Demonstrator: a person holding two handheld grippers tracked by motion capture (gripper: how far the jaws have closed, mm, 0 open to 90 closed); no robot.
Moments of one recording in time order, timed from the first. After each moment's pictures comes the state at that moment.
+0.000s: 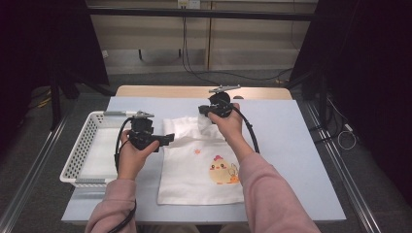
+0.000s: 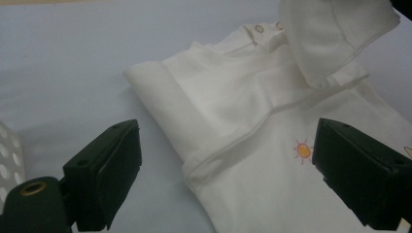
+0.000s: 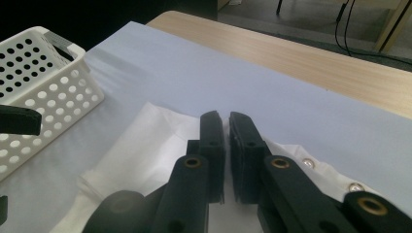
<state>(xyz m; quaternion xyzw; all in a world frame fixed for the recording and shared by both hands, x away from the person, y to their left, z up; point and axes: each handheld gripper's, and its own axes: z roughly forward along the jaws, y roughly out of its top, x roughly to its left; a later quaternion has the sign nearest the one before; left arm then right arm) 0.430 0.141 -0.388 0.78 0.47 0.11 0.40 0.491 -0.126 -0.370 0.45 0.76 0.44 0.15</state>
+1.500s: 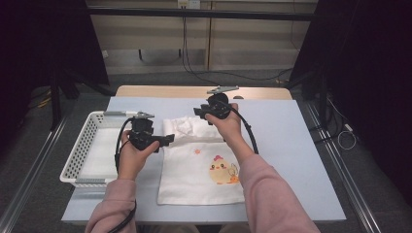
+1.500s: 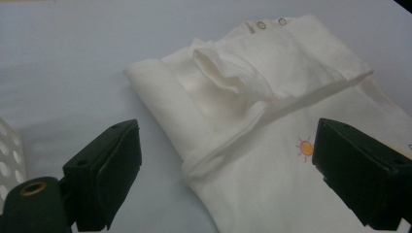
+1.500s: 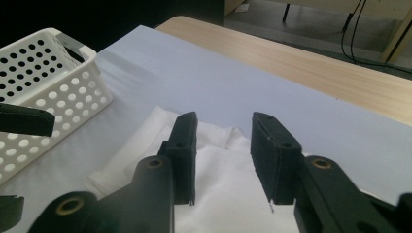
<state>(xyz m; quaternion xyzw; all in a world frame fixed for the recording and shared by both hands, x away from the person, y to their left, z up) 0.430 0.141 -0.390 0.78 0.47 0.11 0.40 0.489 -0.120 -0.371 0.44 0.76 0.45 0.15</state>
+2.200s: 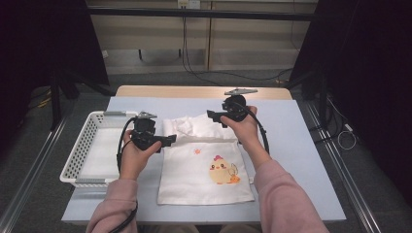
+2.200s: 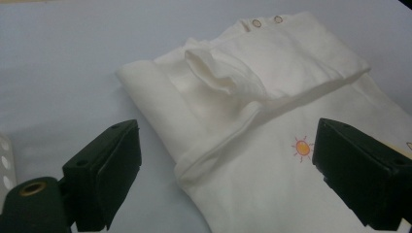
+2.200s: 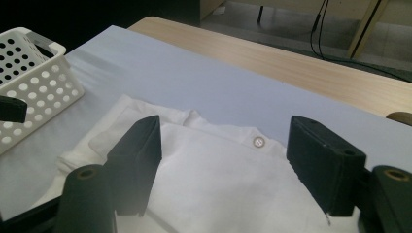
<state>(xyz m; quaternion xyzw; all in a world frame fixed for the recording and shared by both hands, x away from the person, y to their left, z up) 0.430 0.135 -0.389 0.78 0.46 0.11 0.39 0.473 -0.165 -0.366 0.46 0.75 0.44 0.18</state>
